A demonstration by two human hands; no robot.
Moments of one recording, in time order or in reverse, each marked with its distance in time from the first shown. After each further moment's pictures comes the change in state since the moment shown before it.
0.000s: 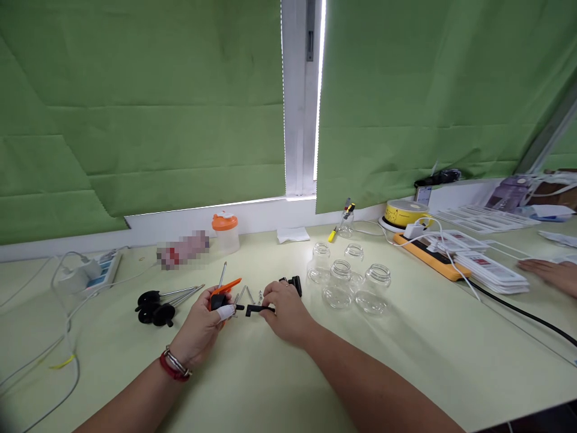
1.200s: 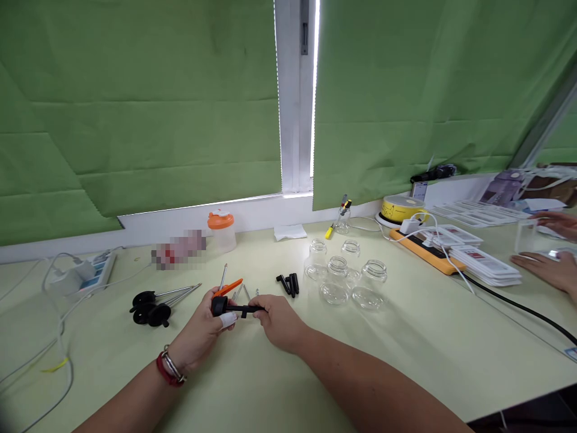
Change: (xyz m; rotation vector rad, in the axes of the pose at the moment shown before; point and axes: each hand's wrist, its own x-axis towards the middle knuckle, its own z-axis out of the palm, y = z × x) left_hand -0.006 -0.004 0.000 0.225 -0.166 -0.034; right_hand -0.008 -0.008 0.014 0.396 -0.158 0.149
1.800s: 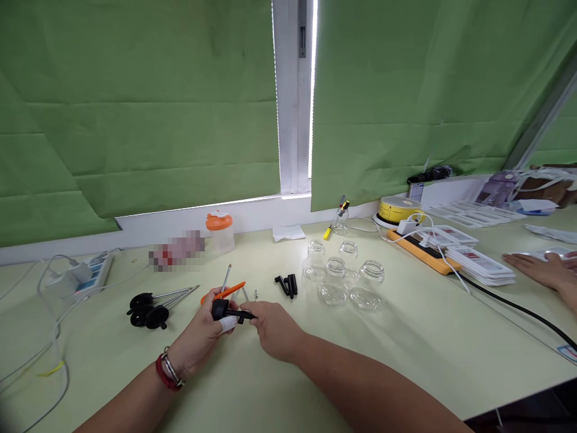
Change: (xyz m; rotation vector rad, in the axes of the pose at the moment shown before) left_hand -0.003 0.002 0.003 -0.022 -0.027 -0.045; right_hand -0.007 -0.008 0.001 -0.114 -0.044 -0.148
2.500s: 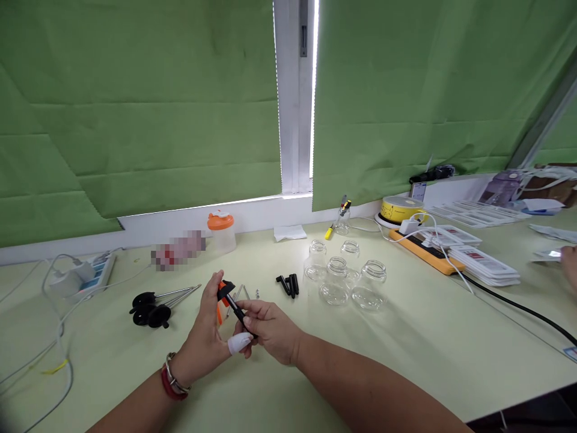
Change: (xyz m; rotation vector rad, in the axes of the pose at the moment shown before) left_hand -0.015 0.001 0.004 0.741 0.052 0.616; right_hand 0.005 -0.001 0.020 1.221 -0.104 0.239
